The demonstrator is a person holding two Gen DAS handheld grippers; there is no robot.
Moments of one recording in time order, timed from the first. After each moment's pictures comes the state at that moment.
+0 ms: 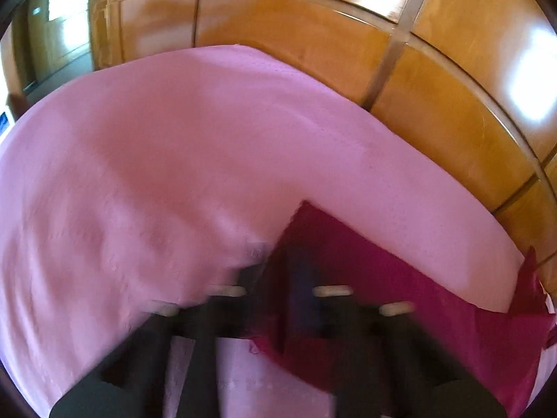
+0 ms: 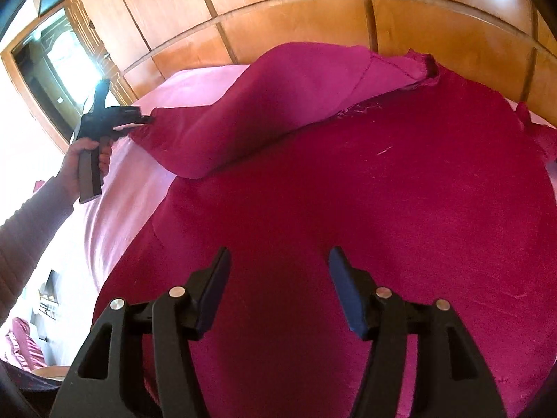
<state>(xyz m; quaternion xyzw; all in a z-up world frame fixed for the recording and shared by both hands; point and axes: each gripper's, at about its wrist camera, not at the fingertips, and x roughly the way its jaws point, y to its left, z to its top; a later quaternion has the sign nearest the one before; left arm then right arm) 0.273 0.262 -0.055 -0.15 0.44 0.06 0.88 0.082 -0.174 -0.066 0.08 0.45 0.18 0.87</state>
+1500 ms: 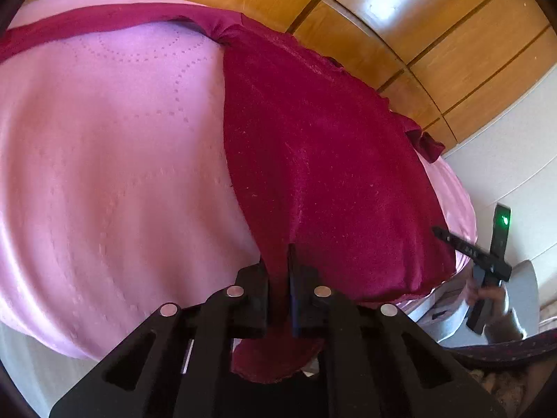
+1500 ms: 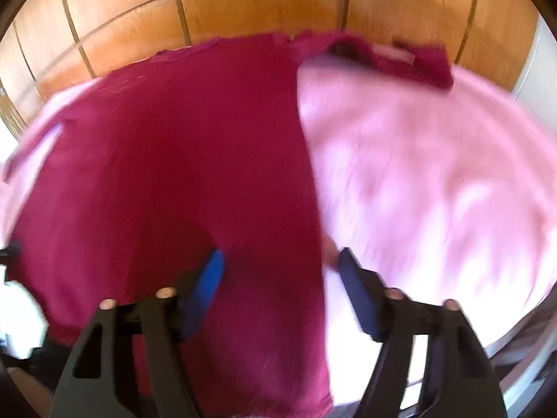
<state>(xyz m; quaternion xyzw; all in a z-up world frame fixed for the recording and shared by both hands) 0.002 0.094 -0.074 -0.16 0.51 -0.27 0.80 -0.031 -0.340 -0.085 0.11 0.48 -0.06 0.87</state>
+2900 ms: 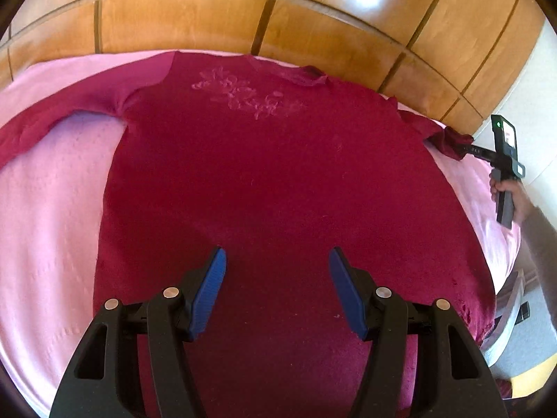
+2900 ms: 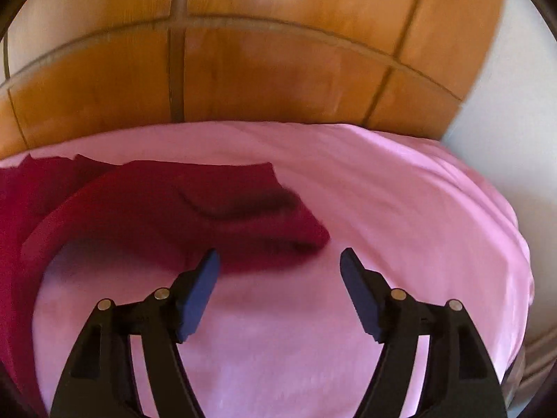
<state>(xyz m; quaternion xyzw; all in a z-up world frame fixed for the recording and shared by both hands) 0.106 -0.029 -0.056 -0.04 0.47 -0.24 0.85 0.153 -0.576 -0.058 0.03 0.42 -0.25 0.87</state>
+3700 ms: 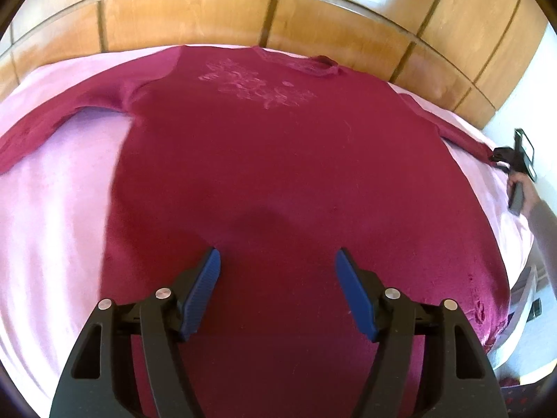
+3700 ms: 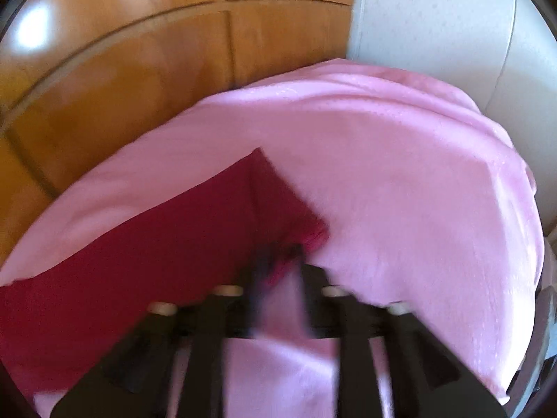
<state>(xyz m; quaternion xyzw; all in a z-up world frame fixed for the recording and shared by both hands) 0.104 -0.025 -0.055 -0.01 0.48 -0.21 0.85 0.090 -0.709 -0.077 0.23 0.39 -0.39 0.81</state>
